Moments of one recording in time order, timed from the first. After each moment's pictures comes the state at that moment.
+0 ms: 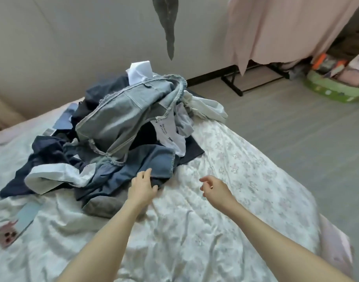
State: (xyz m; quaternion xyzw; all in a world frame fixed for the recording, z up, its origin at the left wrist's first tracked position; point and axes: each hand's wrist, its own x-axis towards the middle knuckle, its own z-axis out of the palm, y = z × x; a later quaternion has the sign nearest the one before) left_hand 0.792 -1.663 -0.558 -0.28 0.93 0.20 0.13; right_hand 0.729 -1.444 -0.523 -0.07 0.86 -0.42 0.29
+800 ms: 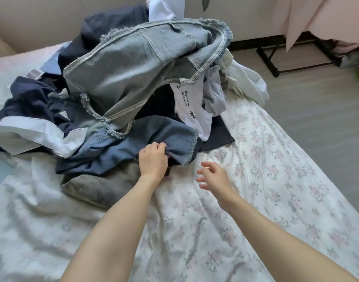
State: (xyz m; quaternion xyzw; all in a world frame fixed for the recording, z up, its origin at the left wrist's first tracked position) left_hand 0.718 -1.711 -0.697 -0.28 0.95 0.11 -0.03; right_hand 0.676 -1.537 -0.635 0.03 0.77 -0.52 0.36
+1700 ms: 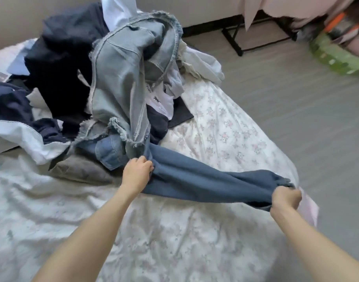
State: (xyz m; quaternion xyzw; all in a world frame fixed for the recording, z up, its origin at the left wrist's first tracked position) left_hand 0.800 -1.620 -0.627 -0.11 0.99 0.08 0.06; right_hand 0.705 -1.286 -0.581 0.47 0.77 -0.43 0.02
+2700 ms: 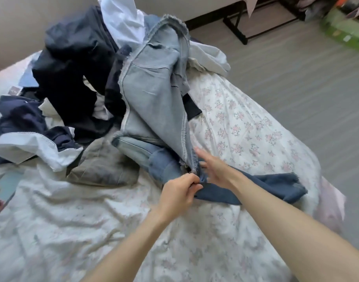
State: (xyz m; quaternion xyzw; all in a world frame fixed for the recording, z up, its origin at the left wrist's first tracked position) left_hand 0.832 -1.546 -0.585 -0.02 0.92 0.39 -0.03; right_hand 0.711 -1.439 -0.593 0.10 0.62 -0.56 0.54
